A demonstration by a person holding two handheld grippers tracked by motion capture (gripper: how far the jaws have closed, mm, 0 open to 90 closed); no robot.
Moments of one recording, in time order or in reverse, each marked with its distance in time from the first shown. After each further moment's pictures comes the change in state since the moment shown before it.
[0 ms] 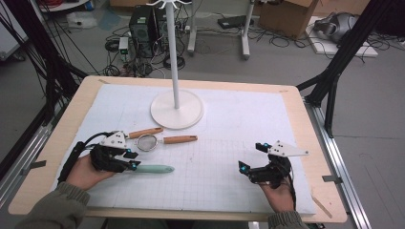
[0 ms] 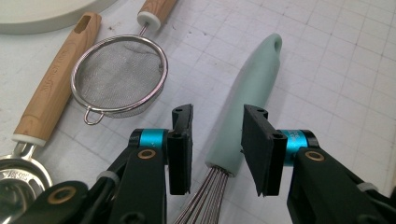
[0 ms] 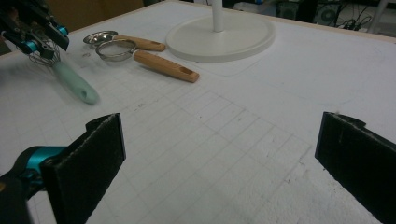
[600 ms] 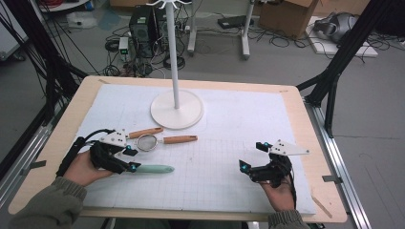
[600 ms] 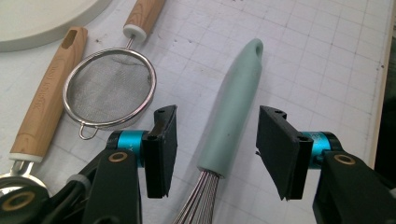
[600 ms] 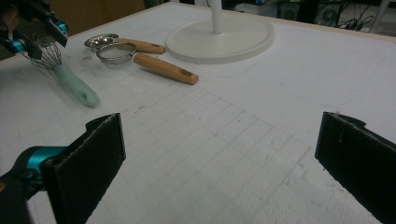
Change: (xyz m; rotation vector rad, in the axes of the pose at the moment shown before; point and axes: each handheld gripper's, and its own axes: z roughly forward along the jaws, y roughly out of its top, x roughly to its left) left arm 0.002 0.010 -0.006 0.024 -0.060 0.049; right arm -0.003 0.001 0.000 -0.007 0.009 0.011
